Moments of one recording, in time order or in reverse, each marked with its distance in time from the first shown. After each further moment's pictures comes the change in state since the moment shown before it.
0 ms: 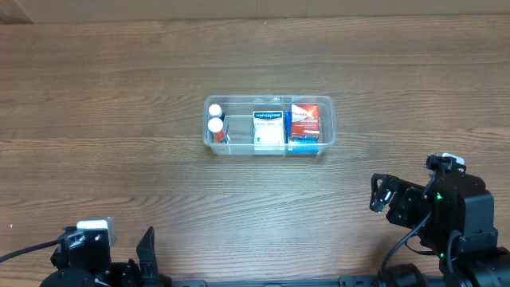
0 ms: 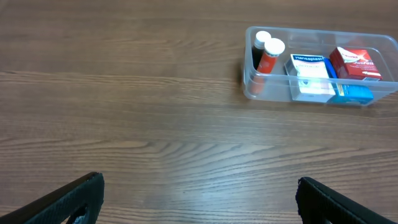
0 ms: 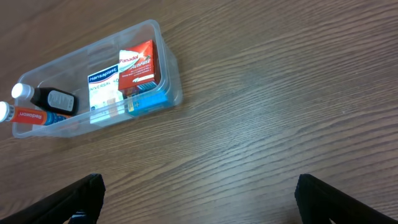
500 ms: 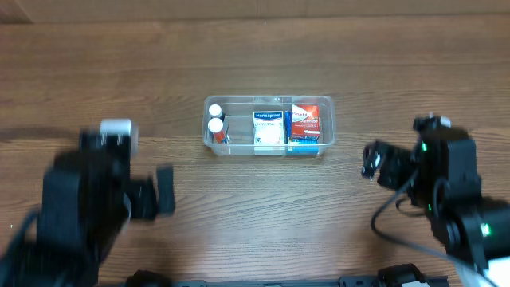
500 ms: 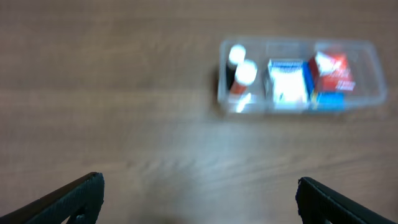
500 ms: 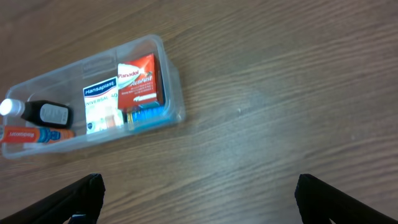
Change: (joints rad) left arm 0.001 0.462 0.299 0.005 0.083 0.000; right arm 0.000 0.188 0.058 0.092 0.004 -0.016
